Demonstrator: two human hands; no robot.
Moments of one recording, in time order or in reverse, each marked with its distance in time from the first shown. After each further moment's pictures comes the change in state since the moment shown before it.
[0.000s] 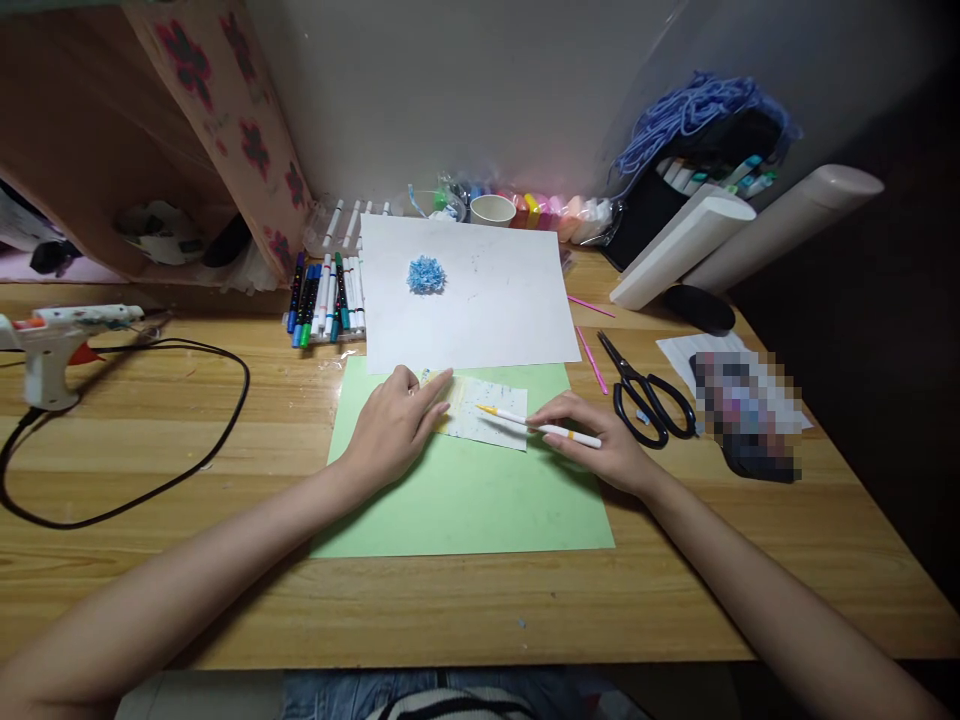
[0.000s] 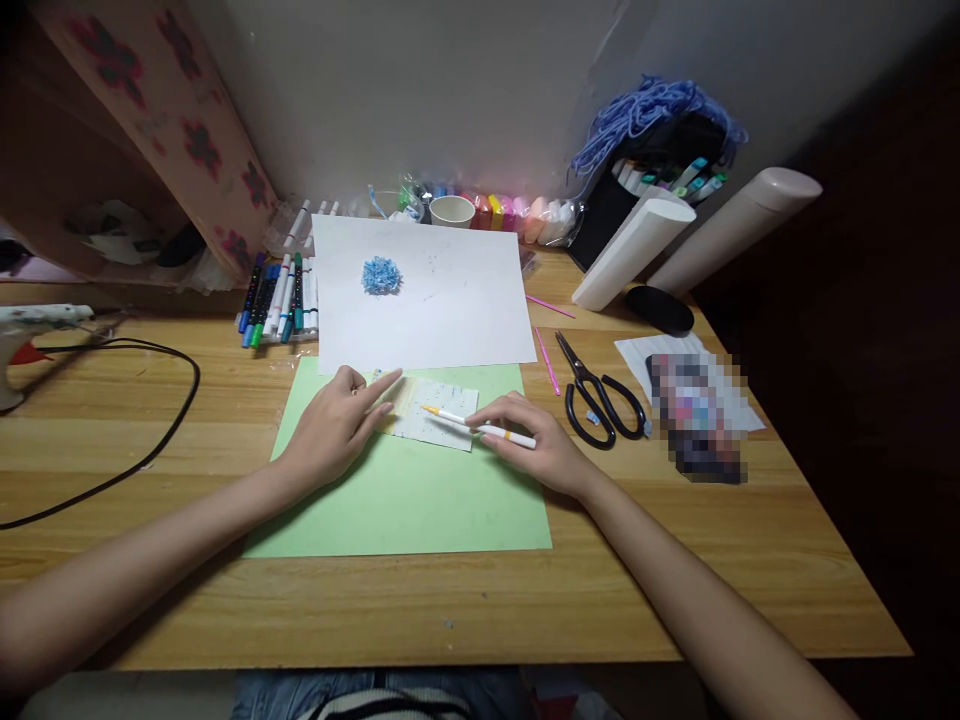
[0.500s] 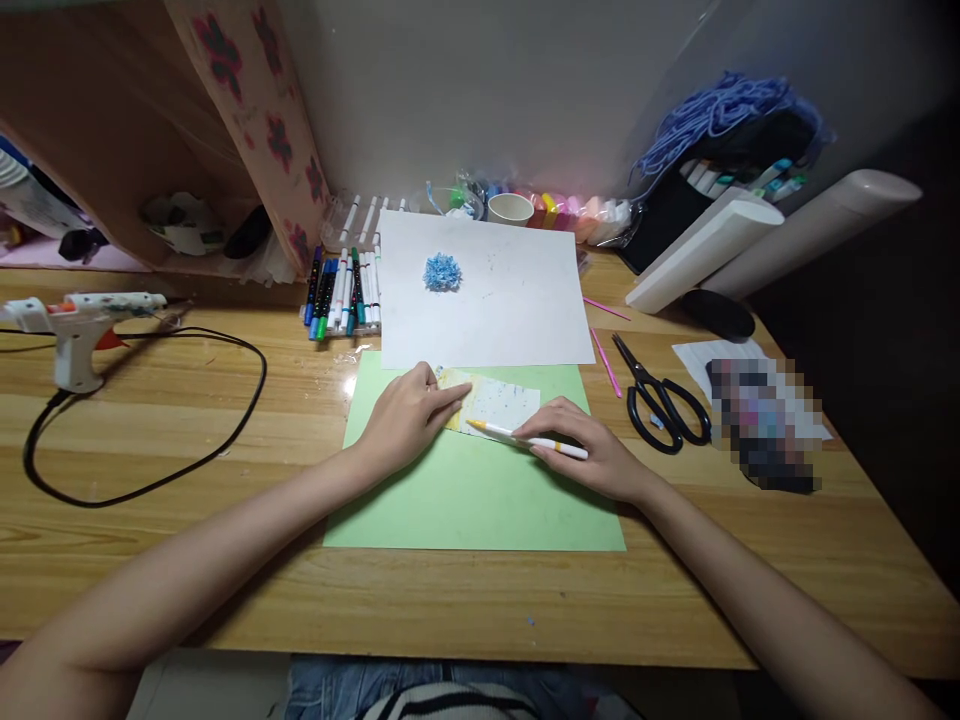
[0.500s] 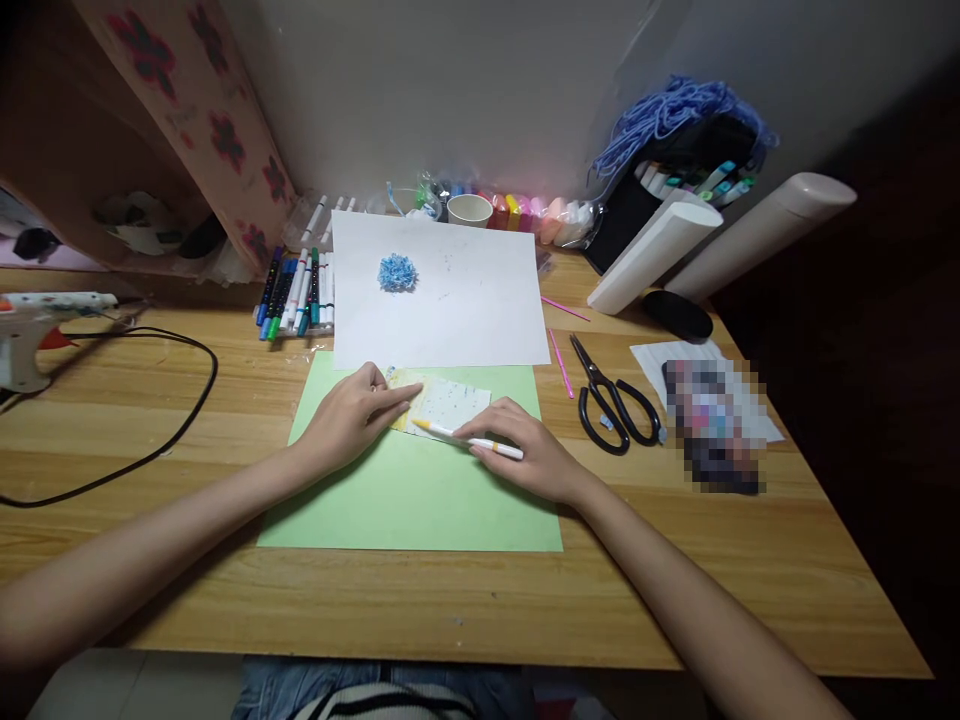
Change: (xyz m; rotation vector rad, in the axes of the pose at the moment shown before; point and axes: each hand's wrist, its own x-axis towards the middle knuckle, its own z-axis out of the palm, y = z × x) left_hand 0.004 -0.005 0.002 -0.085 -0.018 0.039; right_hand 0.009 -0.007 0.015 -0.127 -0.154 -0.126
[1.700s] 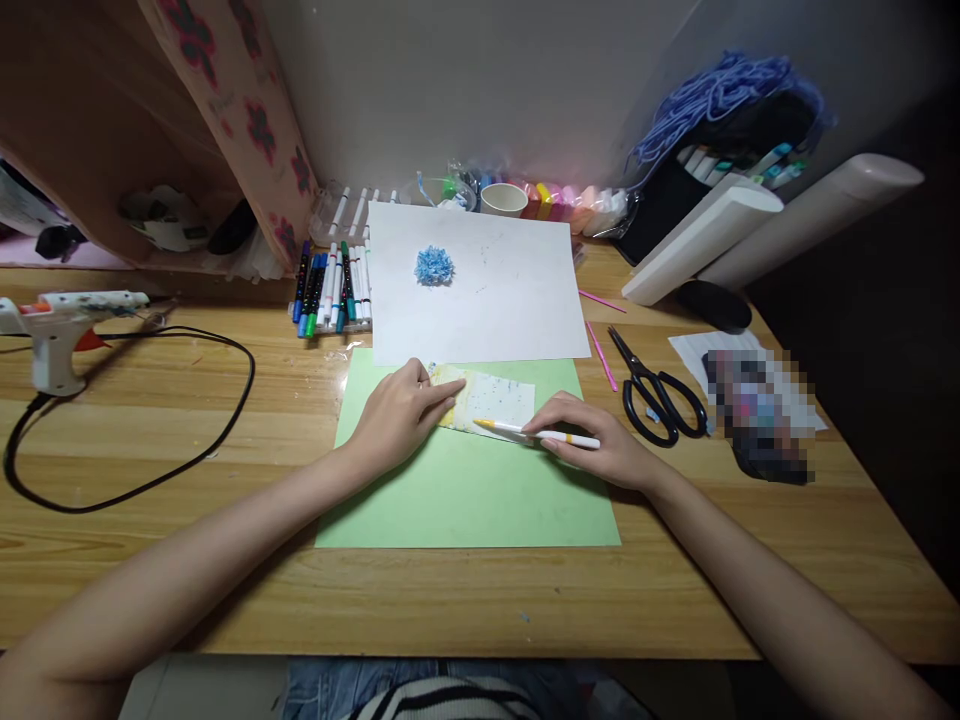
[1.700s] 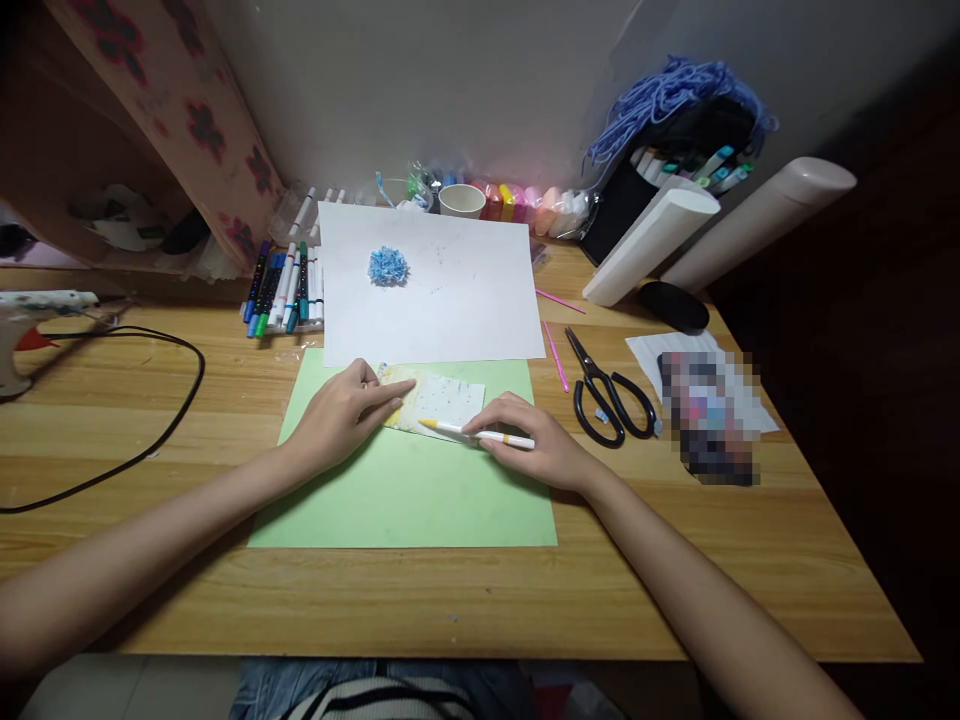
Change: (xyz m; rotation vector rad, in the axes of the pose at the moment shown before) left_hand 0.000 0.001 0.000 0.010 0.003 0.006; right_hand -0.006 0.007 -0.012 0.132 0.002 0.069
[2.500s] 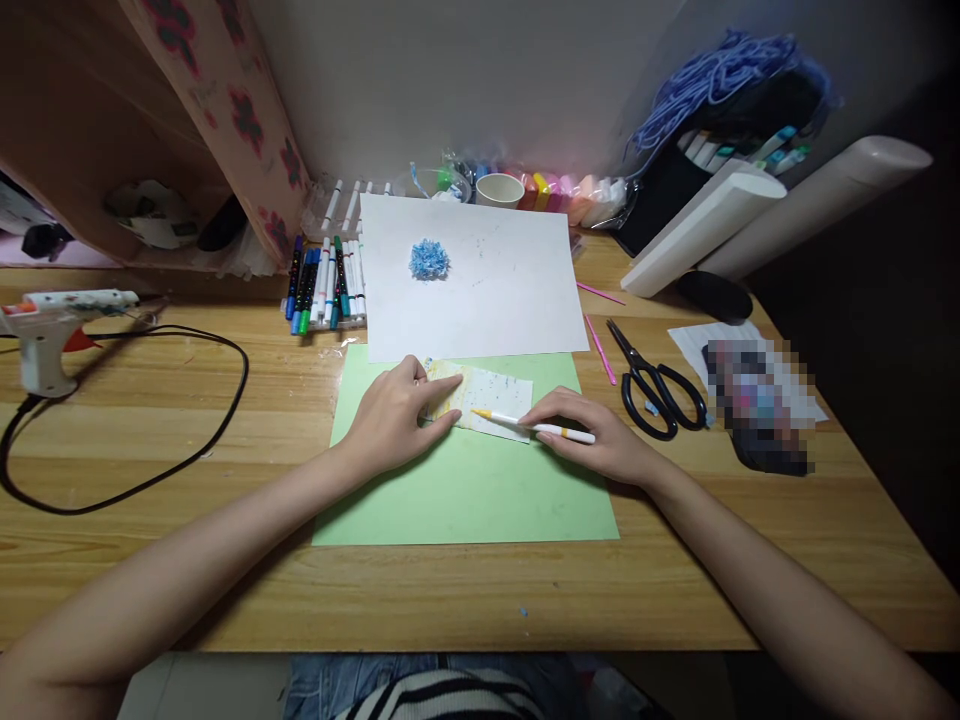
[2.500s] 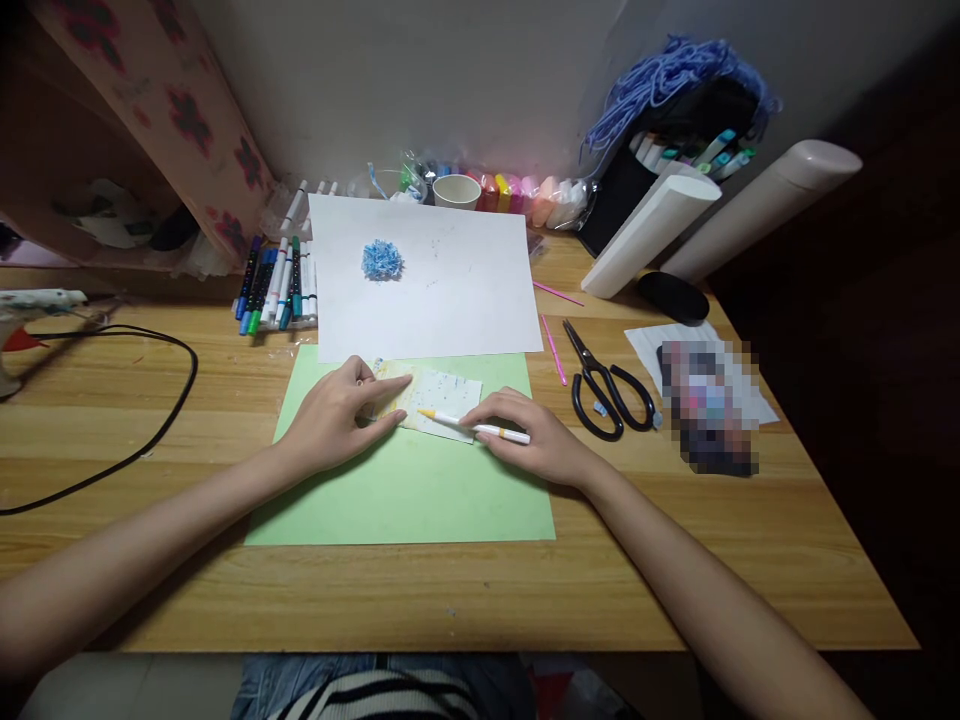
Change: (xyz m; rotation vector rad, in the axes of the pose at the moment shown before) left_hand -0.002 0.005 -0.005 -0.007 -0.012 0.000; right_hand 0.000 -0.003 -0.001 -0.028 -0.016 0.009
